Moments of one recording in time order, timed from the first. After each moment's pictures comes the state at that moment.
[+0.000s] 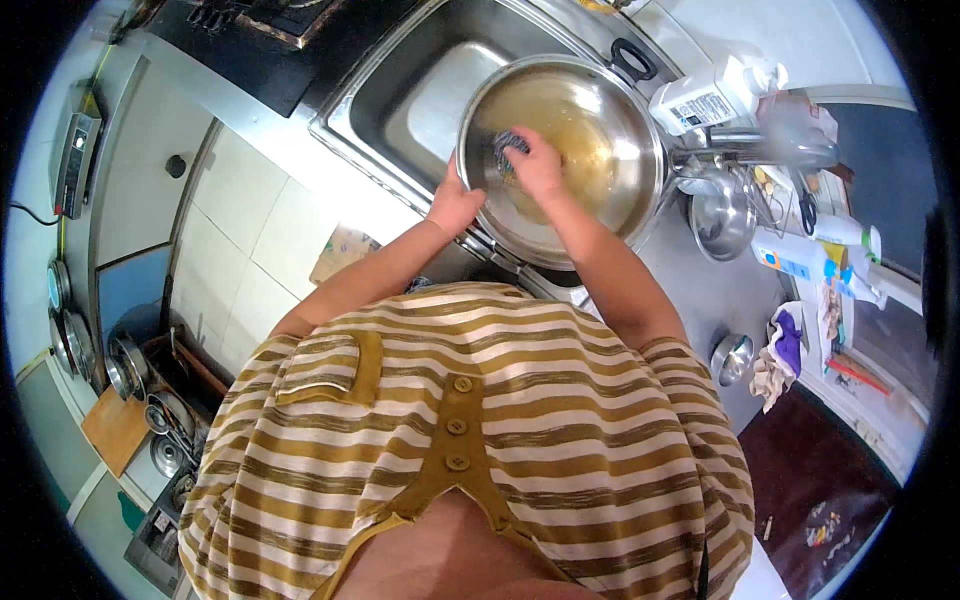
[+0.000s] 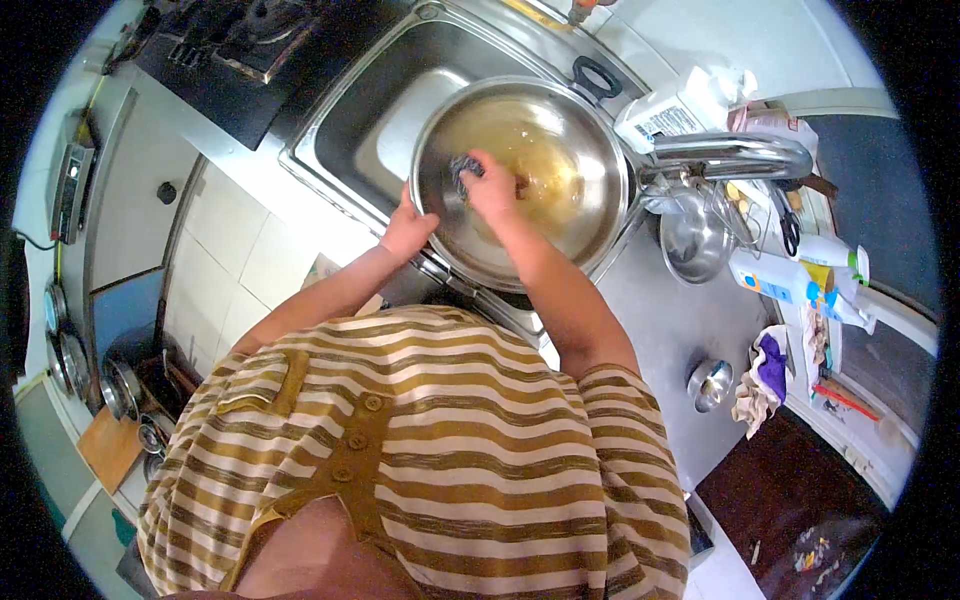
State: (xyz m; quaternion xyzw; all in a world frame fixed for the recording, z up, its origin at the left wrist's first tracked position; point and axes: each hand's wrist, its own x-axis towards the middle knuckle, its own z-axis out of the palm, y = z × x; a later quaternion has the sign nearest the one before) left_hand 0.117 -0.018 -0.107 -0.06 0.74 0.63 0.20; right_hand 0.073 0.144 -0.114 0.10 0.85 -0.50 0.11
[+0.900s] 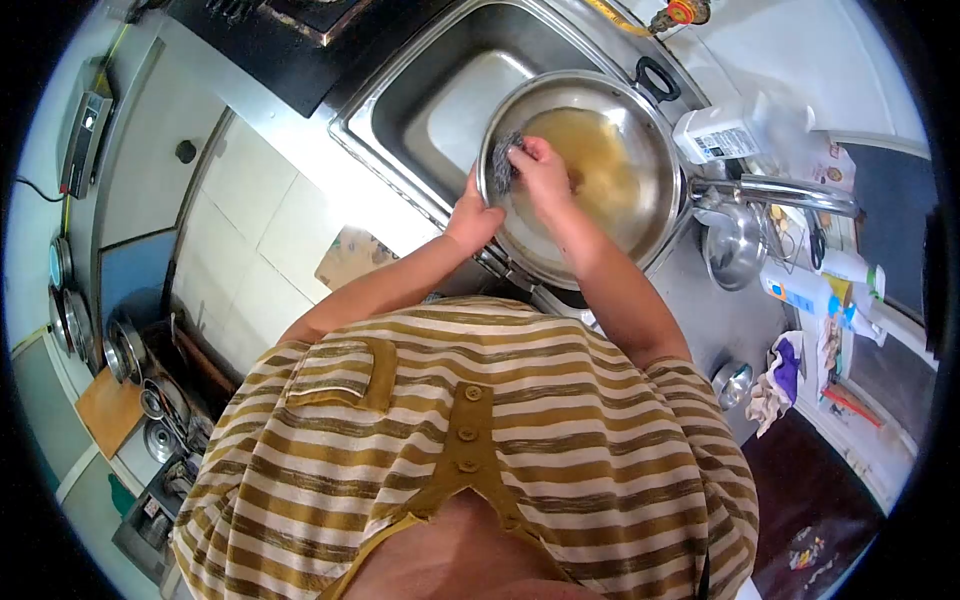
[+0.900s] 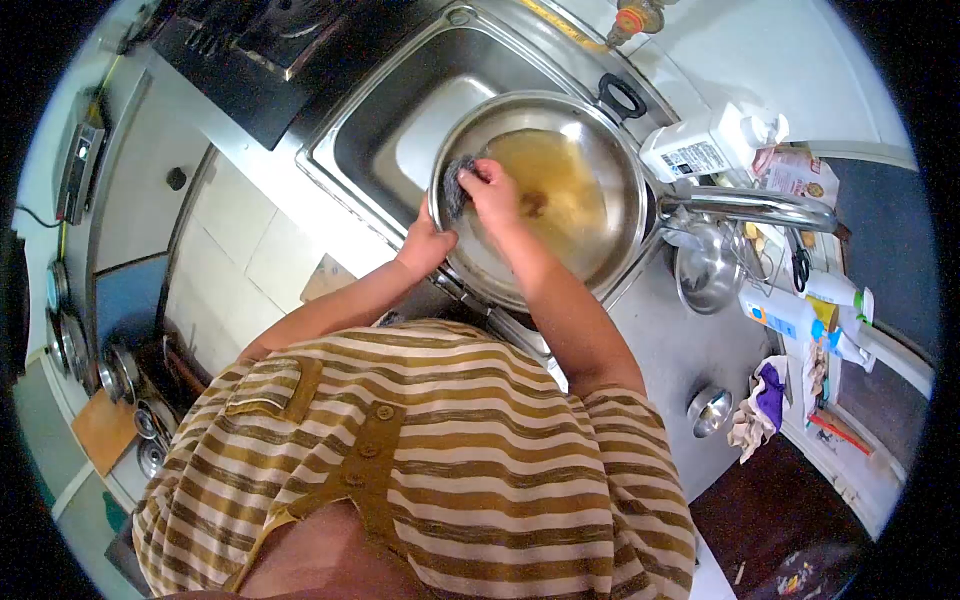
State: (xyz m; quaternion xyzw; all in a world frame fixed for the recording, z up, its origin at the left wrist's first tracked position) left_hand 0.116 -0.021 -0.093 -0.08 0.79 0.57 0.21; right_hand 0.057 0.109 -0.123 0.18 0.62 -0.75 0.12
